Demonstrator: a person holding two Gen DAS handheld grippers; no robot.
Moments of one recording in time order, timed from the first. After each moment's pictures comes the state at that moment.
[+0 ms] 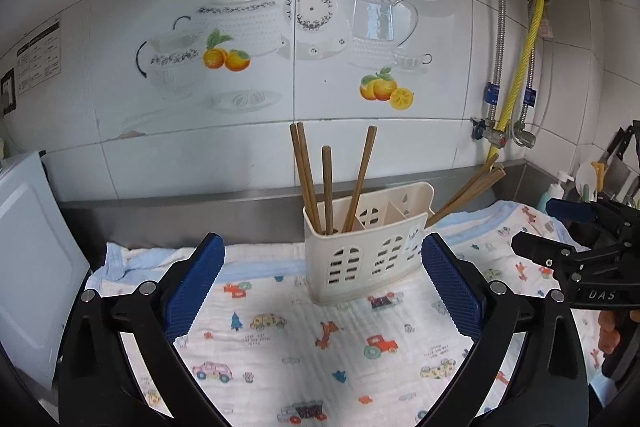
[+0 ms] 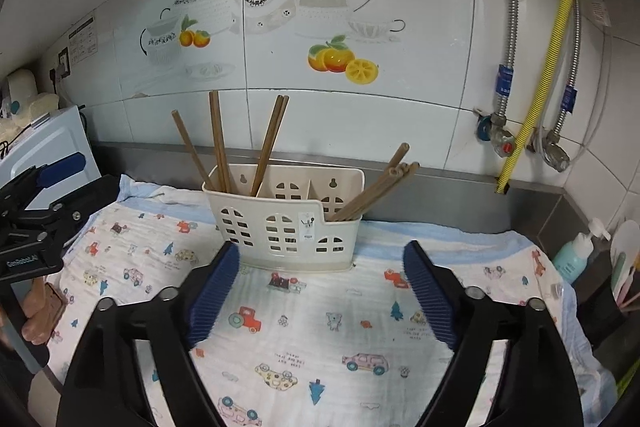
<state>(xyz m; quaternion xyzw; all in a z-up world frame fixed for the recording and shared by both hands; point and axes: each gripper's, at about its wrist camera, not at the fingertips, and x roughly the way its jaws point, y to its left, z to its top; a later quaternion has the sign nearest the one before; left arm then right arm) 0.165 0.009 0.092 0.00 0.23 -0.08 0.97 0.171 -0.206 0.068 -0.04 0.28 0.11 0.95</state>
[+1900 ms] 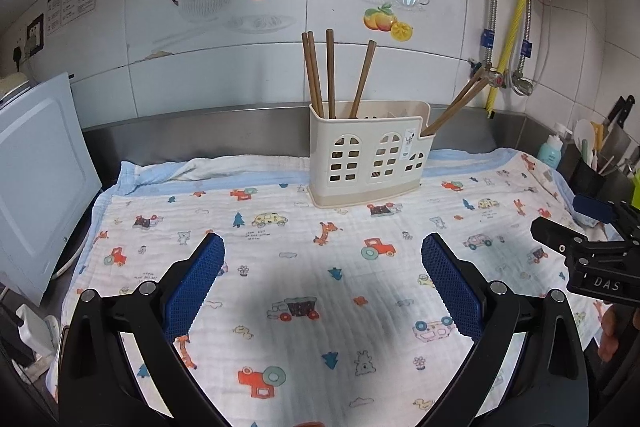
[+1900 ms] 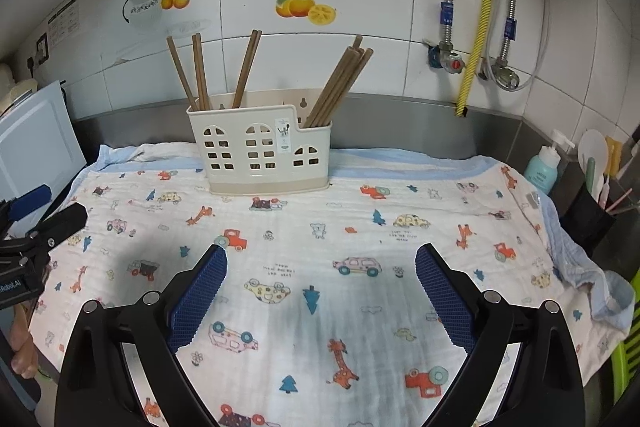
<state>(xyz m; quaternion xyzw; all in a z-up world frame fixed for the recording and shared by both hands) 0.088 0.010 0.027 -0.01 0.28 -0.05 0.96 0.091 -0.215 0.002 -0.02 0.31 0.03 0.95</state>
